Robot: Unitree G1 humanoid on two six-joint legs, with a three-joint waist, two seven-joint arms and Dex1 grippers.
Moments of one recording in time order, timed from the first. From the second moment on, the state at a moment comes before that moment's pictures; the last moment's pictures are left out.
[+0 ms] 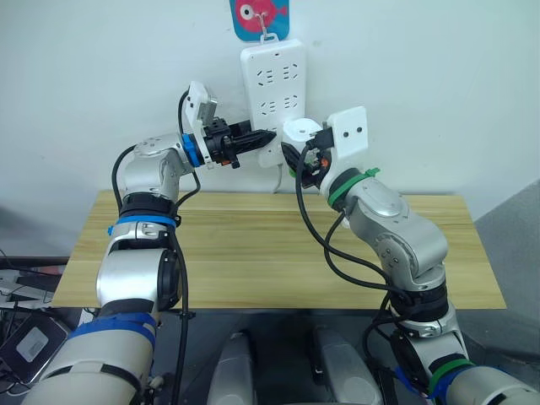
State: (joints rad) left arm -1.13 0.40 0.16 0.85 -0.27 0.25 -1.26; right arm -0.69 -0.08 0.14 -0.37 0.29 0.84 0.03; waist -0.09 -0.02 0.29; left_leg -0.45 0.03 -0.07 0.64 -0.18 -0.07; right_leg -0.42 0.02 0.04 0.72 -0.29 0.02
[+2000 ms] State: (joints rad) left arm -1.15 0.48 0.15 0.95 -0.27 0.10 -1.23; right arm -0.48 -0.20 -0.01 -0.69 0.53 1.06 0.22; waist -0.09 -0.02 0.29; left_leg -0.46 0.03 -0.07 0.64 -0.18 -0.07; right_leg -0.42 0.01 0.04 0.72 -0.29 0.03
